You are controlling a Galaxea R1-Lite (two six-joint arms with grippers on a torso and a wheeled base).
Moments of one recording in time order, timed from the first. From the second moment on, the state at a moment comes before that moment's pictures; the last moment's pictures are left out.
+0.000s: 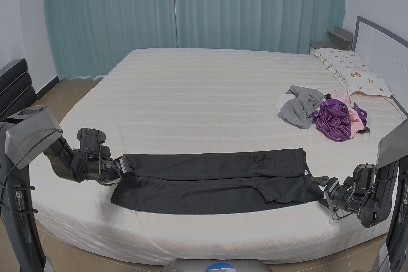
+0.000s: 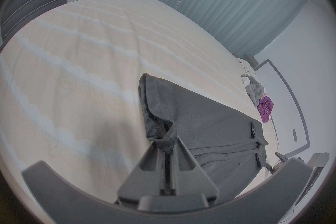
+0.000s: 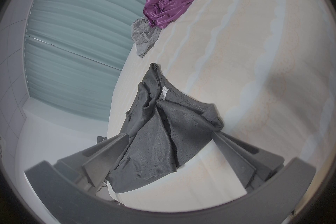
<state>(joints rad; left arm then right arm) -0.03 2.28 -0.95 -0.53 -0.30 -0.42 -0.04 2.34 -0.19 -1.55 0.32 0.95</state>
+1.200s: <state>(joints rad) -0.09 2.21 -0.96 -0.62 -0.29 -0.66 -0.04 2.34 -0.19 -1.55 0.32 0.95</state>
